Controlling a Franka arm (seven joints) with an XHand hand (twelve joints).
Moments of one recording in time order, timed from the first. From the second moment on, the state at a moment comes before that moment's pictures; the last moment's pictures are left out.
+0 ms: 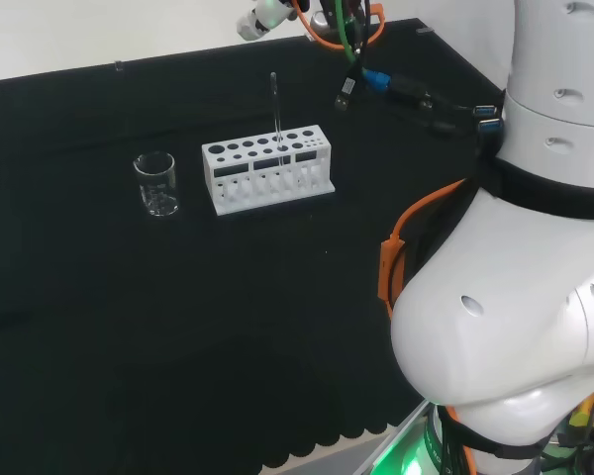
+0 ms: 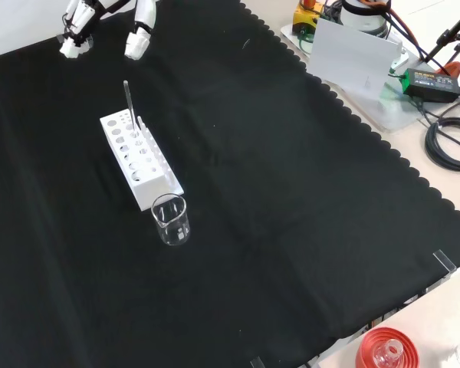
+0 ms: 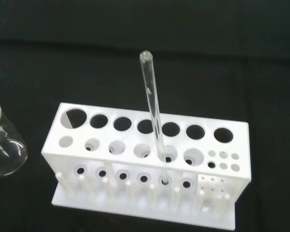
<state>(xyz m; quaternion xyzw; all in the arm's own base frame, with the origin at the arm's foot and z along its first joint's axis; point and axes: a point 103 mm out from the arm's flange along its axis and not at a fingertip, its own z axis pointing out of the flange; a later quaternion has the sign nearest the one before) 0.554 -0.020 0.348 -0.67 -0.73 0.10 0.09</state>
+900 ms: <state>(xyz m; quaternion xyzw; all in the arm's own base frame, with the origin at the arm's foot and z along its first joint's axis) 0.544 -0.031 0.315 -0.67 -0.73 0.12 0.12</state>
